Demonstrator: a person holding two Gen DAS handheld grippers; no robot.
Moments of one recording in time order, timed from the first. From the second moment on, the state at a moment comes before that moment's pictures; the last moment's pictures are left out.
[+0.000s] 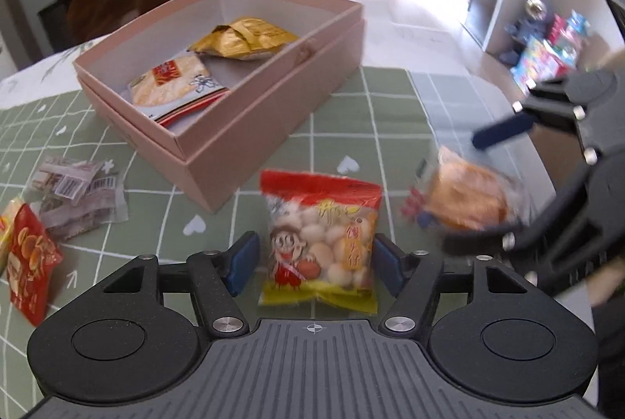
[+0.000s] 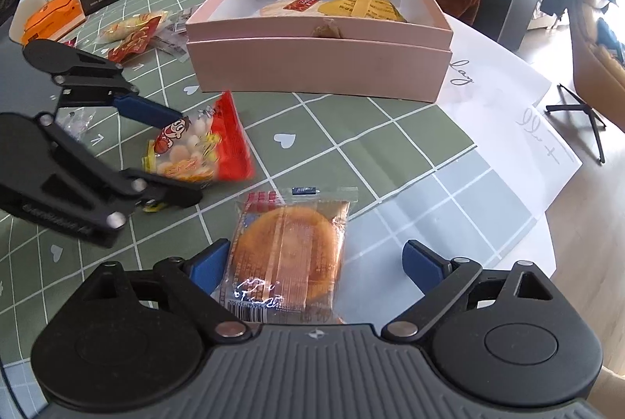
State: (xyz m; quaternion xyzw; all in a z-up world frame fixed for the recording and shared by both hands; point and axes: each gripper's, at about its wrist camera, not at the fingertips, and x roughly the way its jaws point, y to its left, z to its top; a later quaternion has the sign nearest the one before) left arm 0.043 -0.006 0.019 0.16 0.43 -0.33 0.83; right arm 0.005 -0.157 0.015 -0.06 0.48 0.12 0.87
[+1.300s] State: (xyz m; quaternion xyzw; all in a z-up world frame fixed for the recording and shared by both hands) left arm 0.061 0.157 0.066 -0.23 0.39 -0.07 0.89; right arm 0.213 -0.061 0.123 -0.02 0.42 0.19 0.89
